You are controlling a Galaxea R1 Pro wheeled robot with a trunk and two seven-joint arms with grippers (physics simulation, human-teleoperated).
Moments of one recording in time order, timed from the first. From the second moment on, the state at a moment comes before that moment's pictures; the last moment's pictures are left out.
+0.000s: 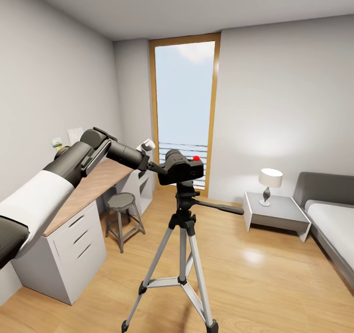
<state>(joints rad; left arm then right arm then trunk) -1.37 0.21 -0.59 -0.84 0.23 1.04 -1.31 -0.02 -0.38 -0.63 -0.24 -0.04 -0.85 1.16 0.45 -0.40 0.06</state>
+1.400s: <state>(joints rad) -1.37 0.18 -0.59 -0.84 0.23 1.04 -1.31 -0.02 -0.22 -0.56 -0.58 -0.03 -0.67 0.94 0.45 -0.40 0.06</state>
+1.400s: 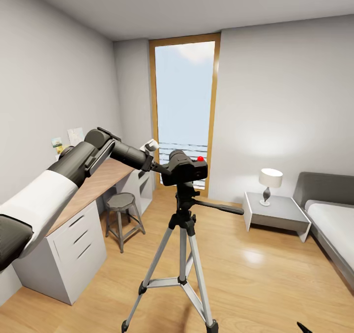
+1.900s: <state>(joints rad) -1.37 0.18 -0.59 -0.84 0.23 1.04 -1.31 -0.02 -0.22 -0.47 -0.73 -0.03 -0.55 0.94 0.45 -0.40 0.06</state>
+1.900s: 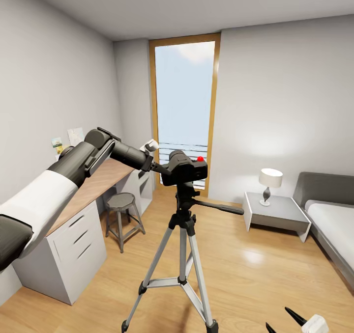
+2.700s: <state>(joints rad) -1.37 0.19 -0.60 -0.84 0.23 1.04 -1.31 -0.02 -0.22 -0.42 -0.81 -0.04 -0.45 1.08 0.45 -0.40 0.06</state>
